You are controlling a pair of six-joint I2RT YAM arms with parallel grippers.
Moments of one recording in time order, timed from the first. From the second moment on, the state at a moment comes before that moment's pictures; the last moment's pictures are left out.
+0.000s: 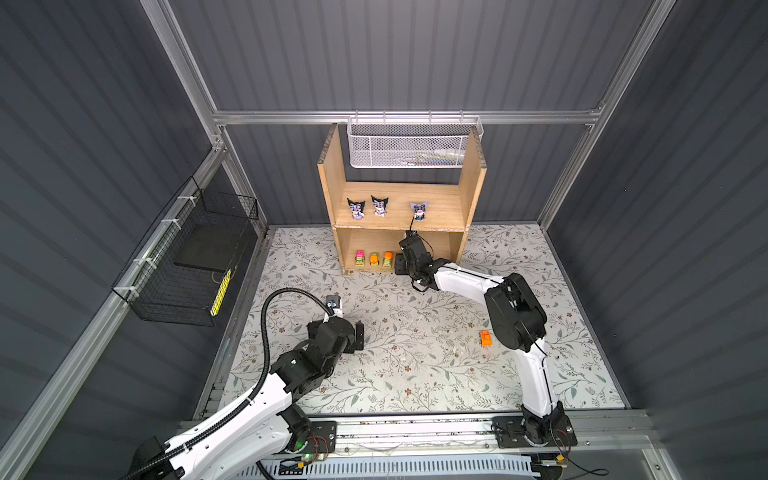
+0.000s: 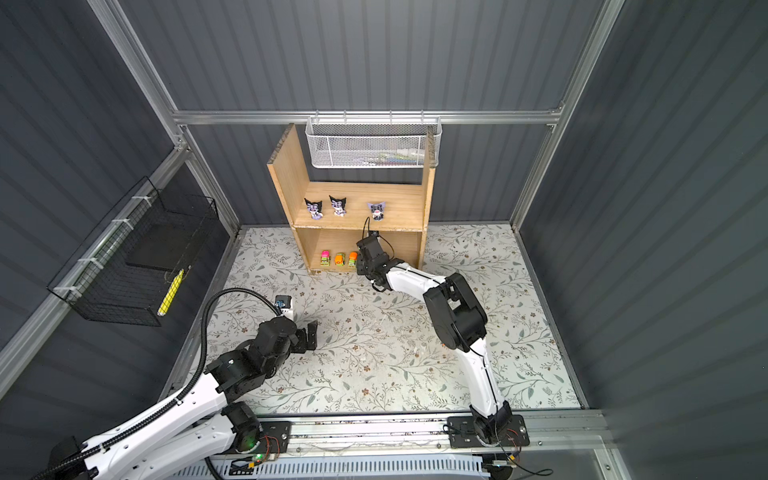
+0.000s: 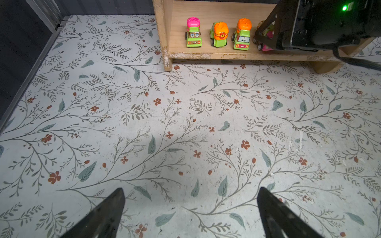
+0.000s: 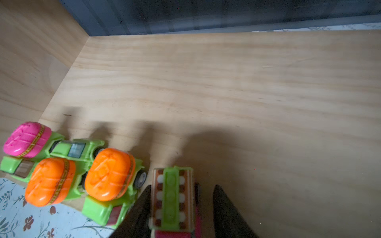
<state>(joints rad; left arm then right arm) -0.79 0.80 0.53 -0.42 -0.51 -0.43 0.64 2.19 1.62 -0.11 0.23 0.44</state>
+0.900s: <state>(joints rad) -0.79 0.79 0.54 -0.44 -0.50 -0.43 0.64 2.04 1.43 -0.06 0.15 0.45</state>
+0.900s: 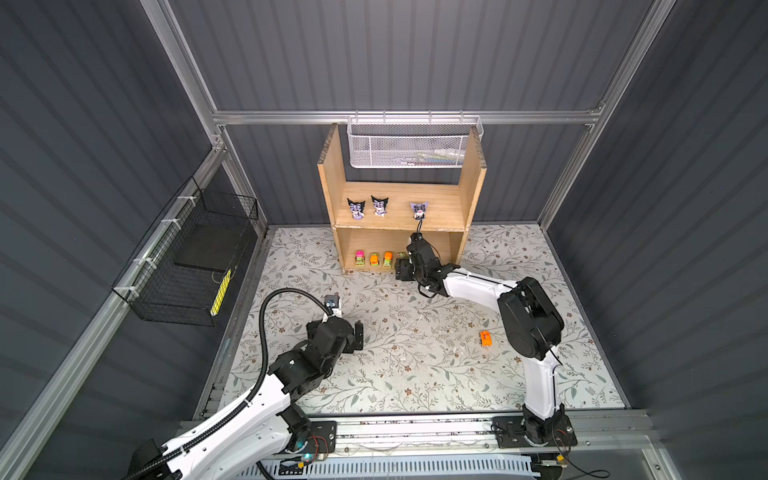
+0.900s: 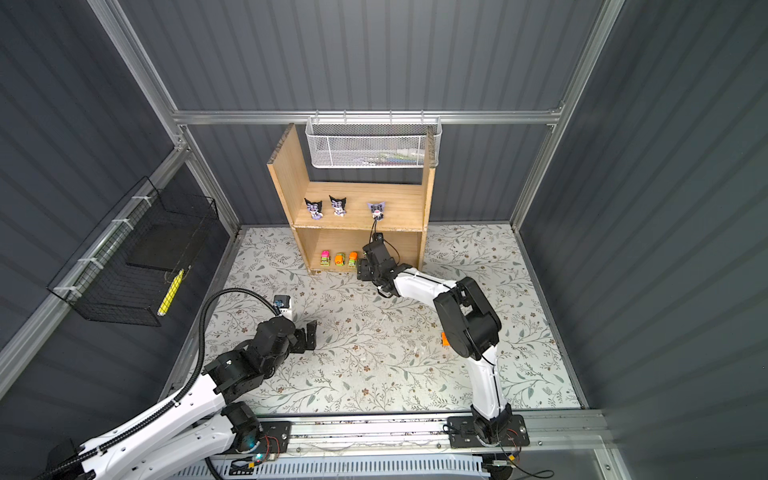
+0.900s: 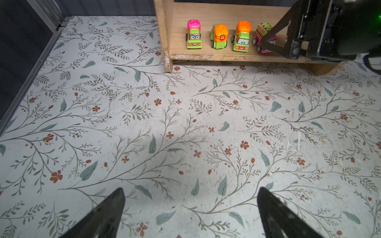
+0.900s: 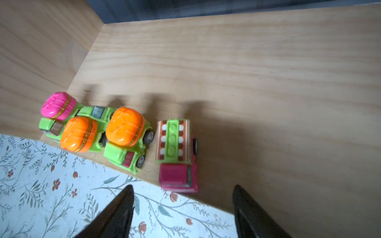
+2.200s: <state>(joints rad) -1.05 1.12 0.51 -0.13 -0.28 -0.63 0.67 1.03 0.44 -0.19 0.37 0.63</state>
